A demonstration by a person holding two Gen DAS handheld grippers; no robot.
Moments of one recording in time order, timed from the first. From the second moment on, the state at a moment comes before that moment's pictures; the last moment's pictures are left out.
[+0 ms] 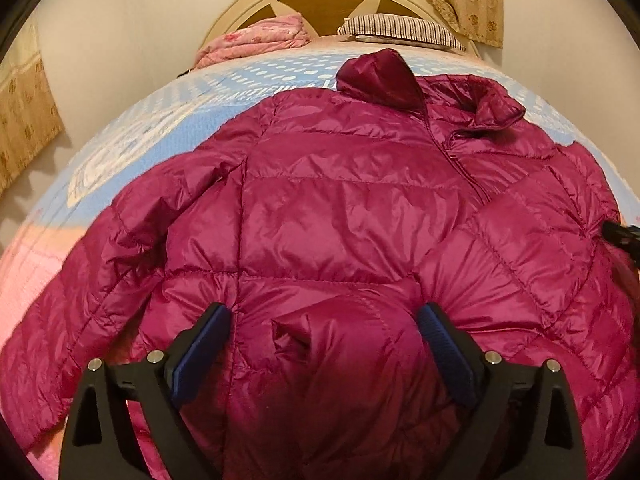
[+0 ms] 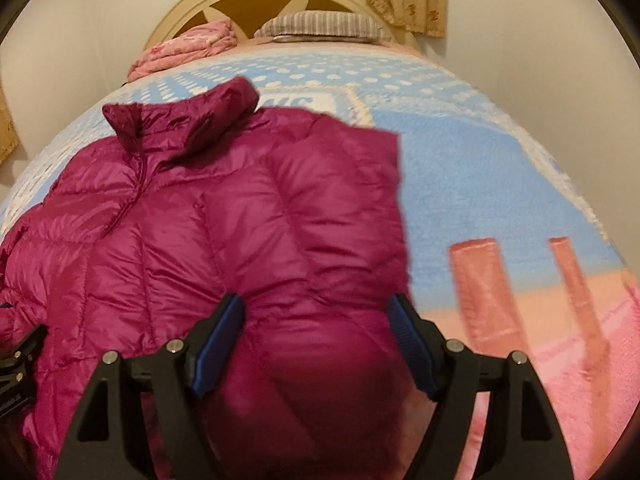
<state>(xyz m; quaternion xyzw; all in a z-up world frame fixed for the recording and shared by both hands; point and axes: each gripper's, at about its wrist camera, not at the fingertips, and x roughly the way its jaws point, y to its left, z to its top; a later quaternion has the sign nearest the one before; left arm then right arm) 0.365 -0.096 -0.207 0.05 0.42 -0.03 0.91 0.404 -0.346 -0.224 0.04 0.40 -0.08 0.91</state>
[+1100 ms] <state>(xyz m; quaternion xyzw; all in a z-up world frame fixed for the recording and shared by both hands) 0.324 -0.007 -0.134 0.05 0.35 0.05 0.94 0.375 -0.264 -0.245 -0.03 0.41 -0.01 0.91</state>
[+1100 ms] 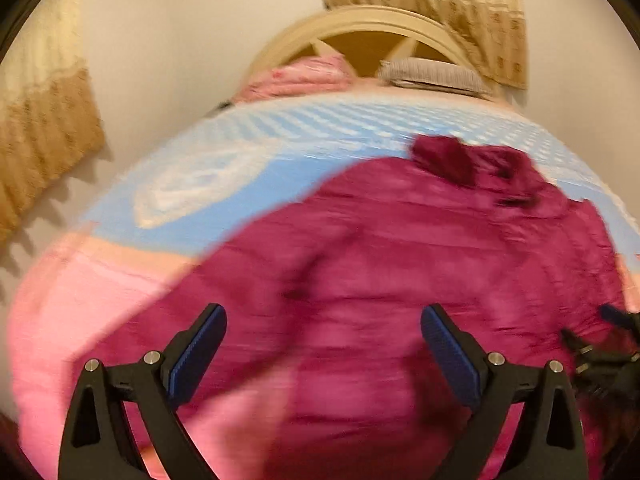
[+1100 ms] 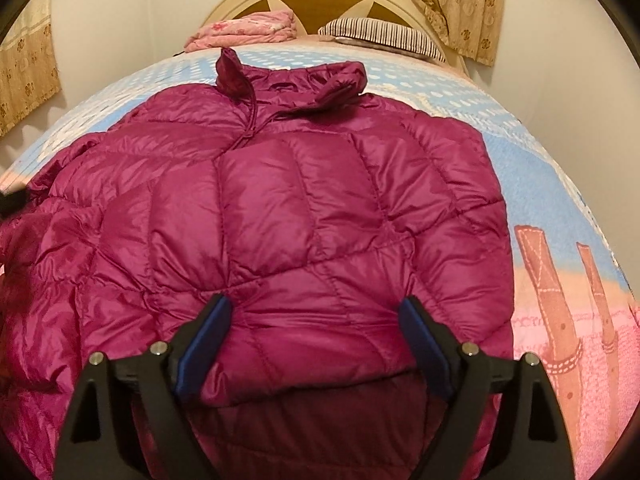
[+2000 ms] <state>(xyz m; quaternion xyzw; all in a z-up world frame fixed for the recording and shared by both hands) 0.262 0.174 -0.182 0.01 0.41 0.17 0.89 0.333 -0.167 -0.240 -0.11 0.39 0.06 0.91</state>
